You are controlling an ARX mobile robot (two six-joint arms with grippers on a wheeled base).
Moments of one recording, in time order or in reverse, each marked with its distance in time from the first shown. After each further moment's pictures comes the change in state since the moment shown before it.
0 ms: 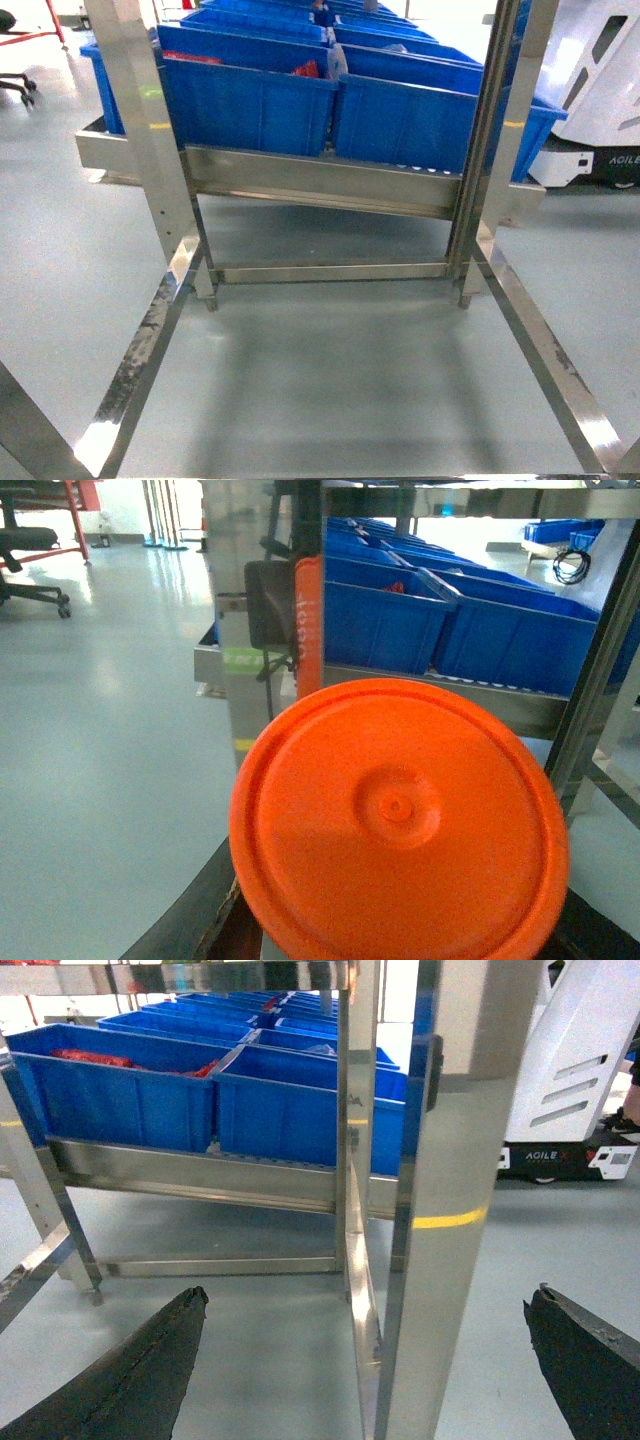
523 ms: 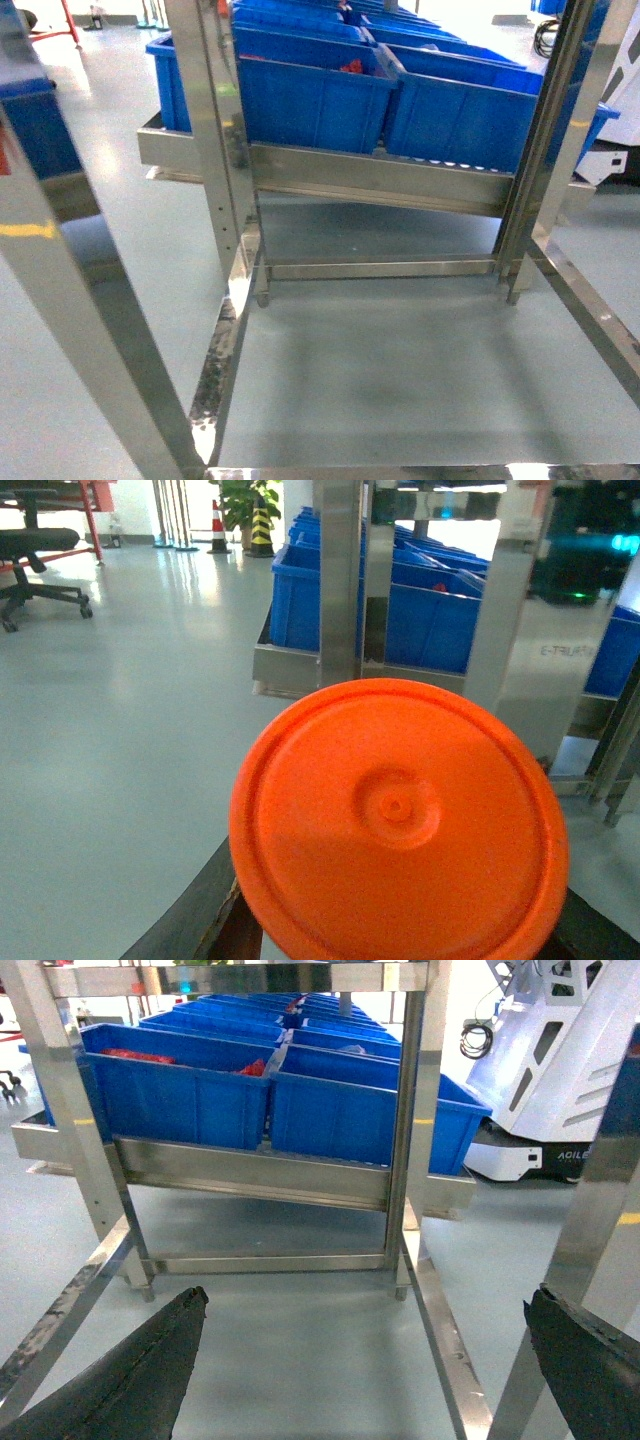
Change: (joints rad) left arm 0.000 0.000 0.000 0.002 0.000 0.000; right arm 0.000 0.000 0.000 0.001 0.000 0.000
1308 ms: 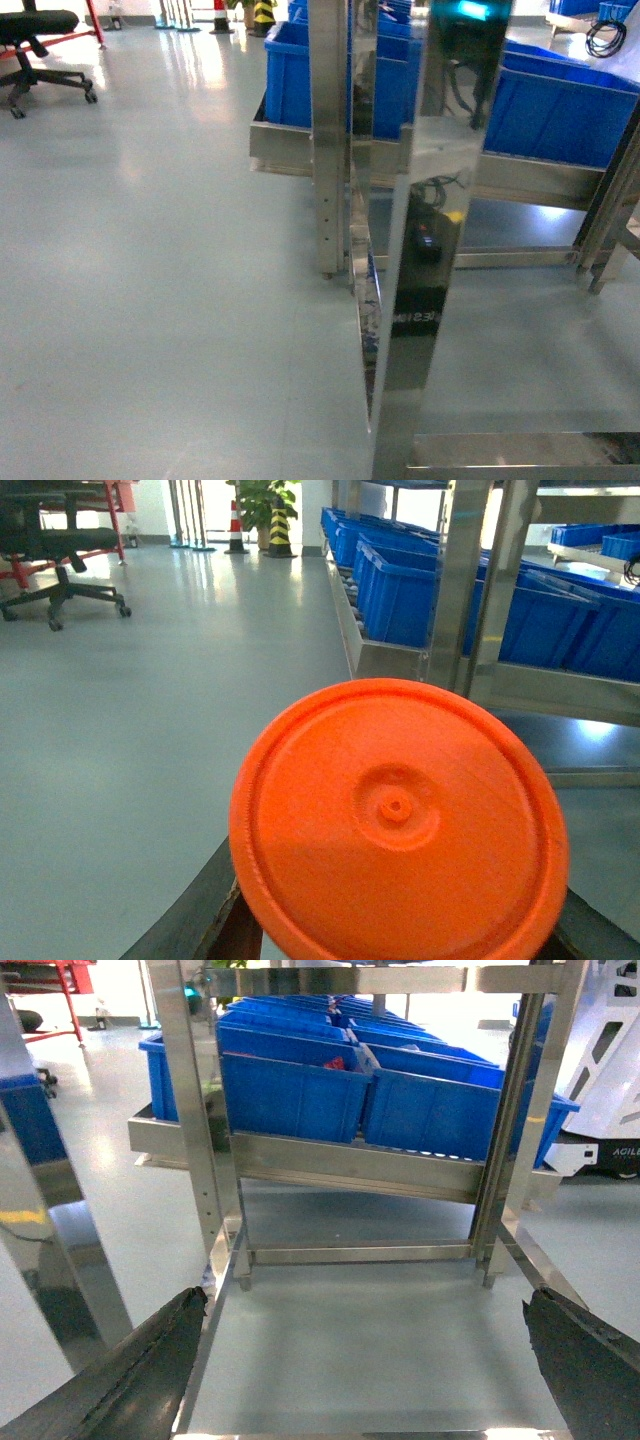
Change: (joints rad) left arm 0.000 0.000 0.000 0.000 0.000 0.000; right arm 0.000 0.000 0.000 -0.001 0.000 0.000
